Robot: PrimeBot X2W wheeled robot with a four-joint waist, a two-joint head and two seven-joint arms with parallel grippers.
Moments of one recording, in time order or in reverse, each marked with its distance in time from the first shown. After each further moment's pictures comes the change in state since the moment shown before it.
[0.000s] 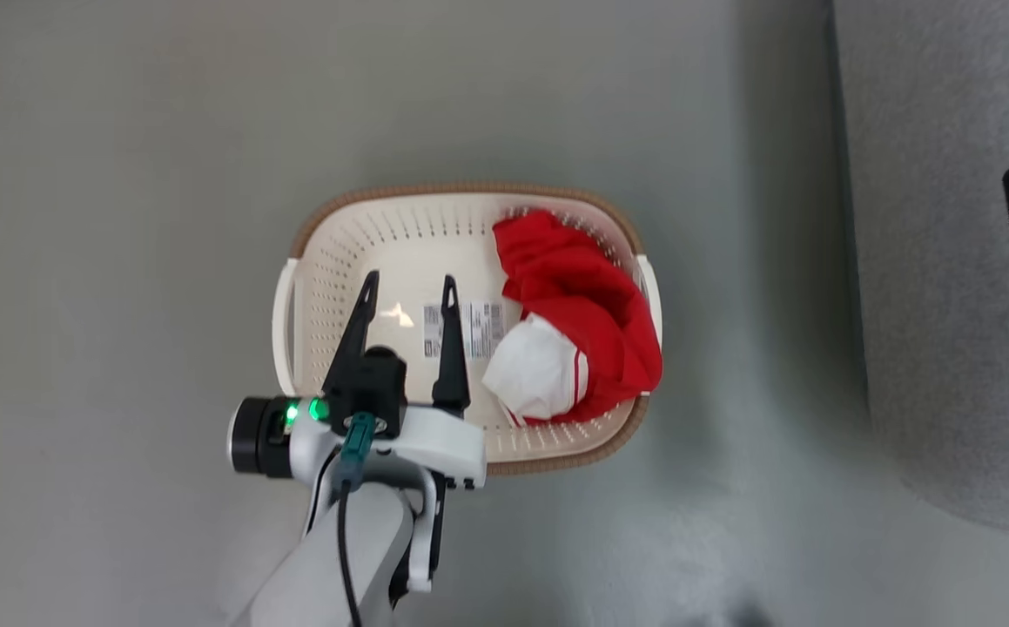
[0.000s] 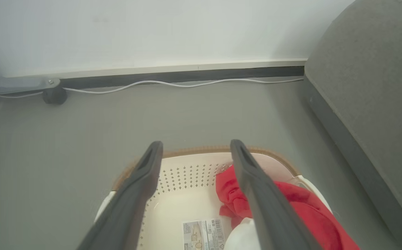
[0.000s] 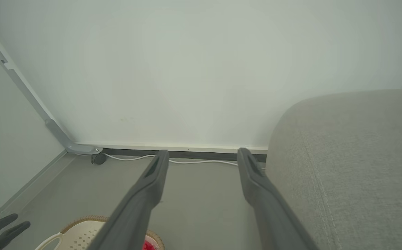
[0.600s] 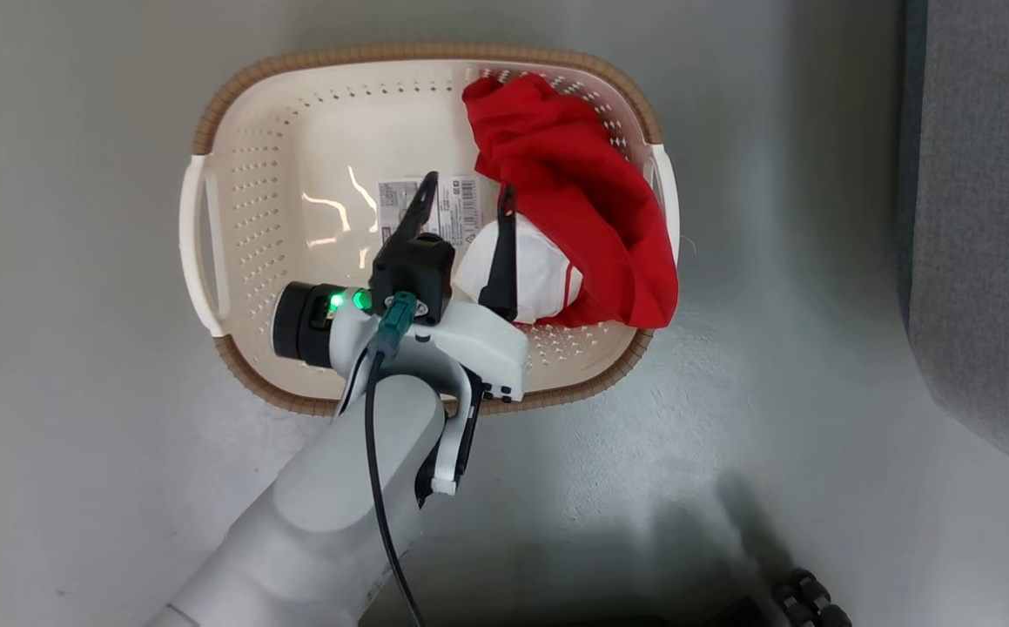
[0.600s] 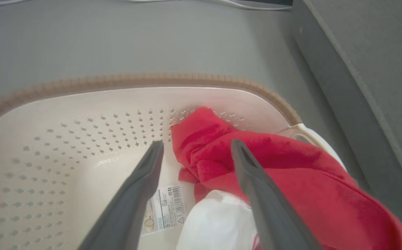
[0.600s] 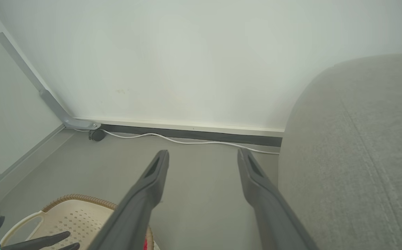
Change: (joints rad) left arm -0.326 0.000 -0.221 0.187 -0.245 -0.035 0.000; right arm -0.138 -0.061 -0.003 -0.132 0.008 0.000 0.000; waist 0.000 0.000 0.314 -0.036
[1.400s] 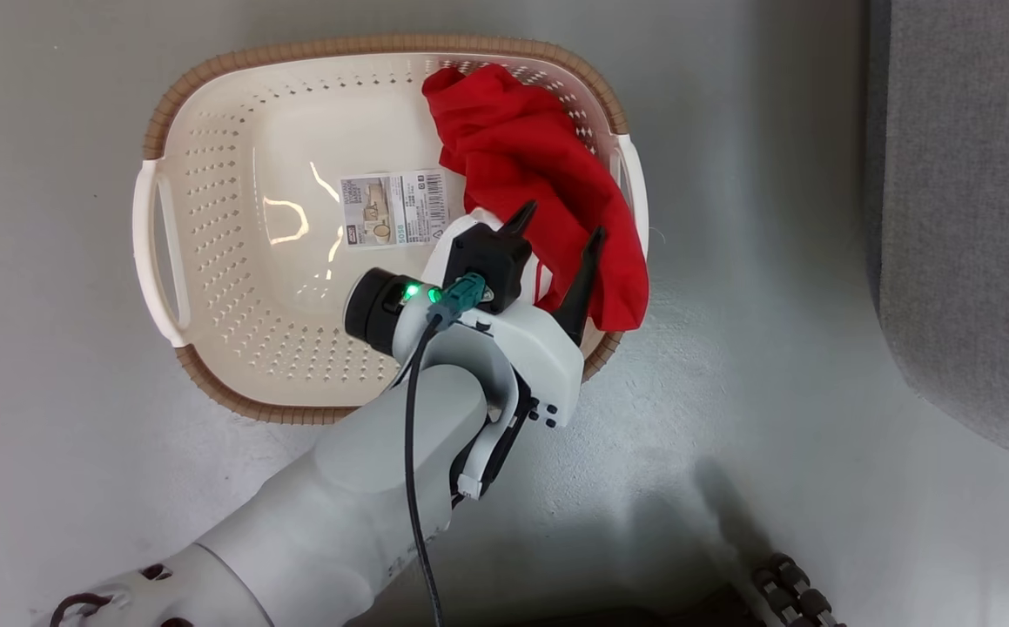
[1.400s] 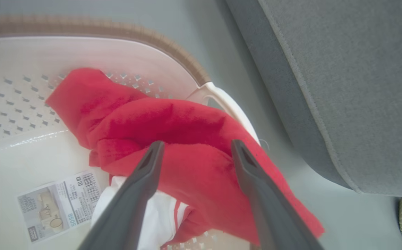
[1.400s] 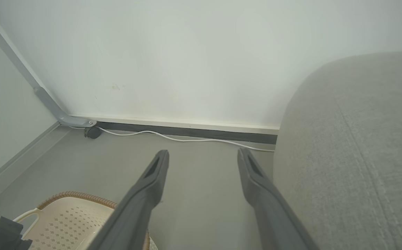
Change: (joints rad) left arm -0.180 0.003 -0.372 0.107 -0.368 -0.130 0.000; right arm -0.043 0.012 0.040 0.008 0.000 0.000 0.000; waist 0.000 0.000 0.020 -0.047
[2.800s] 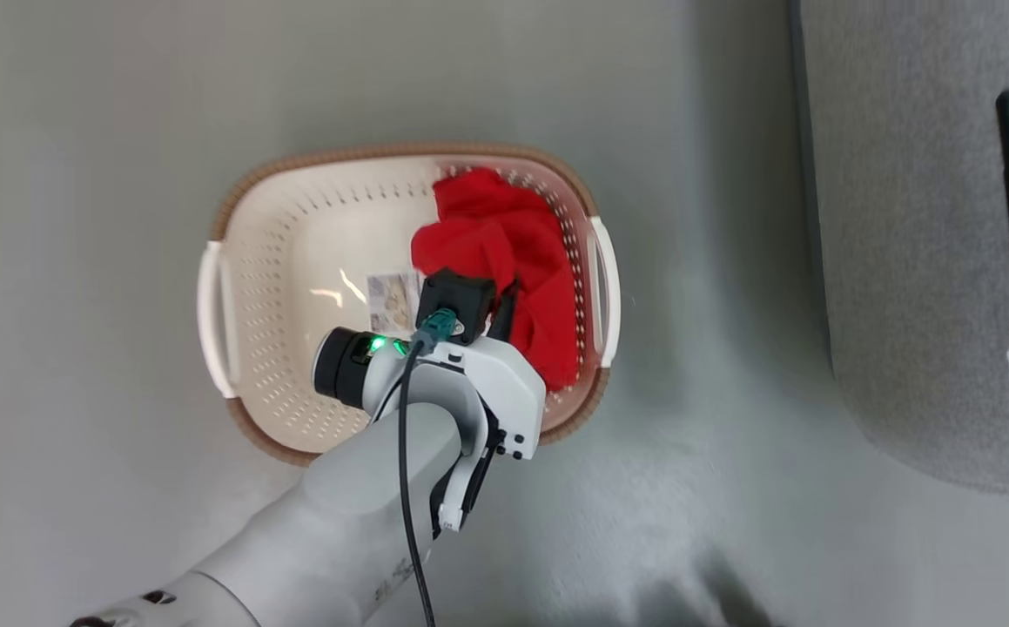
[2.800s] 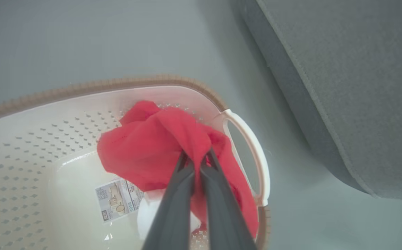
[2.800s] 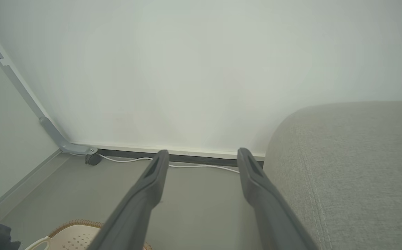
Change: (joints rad) left arm 0.031 0.004 -0.101 0.123 -0.137 0.060 0.007; right arm 0.028 0.038 0.020 0.084 0.004 0.000 0.000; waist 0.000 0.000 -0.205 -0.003
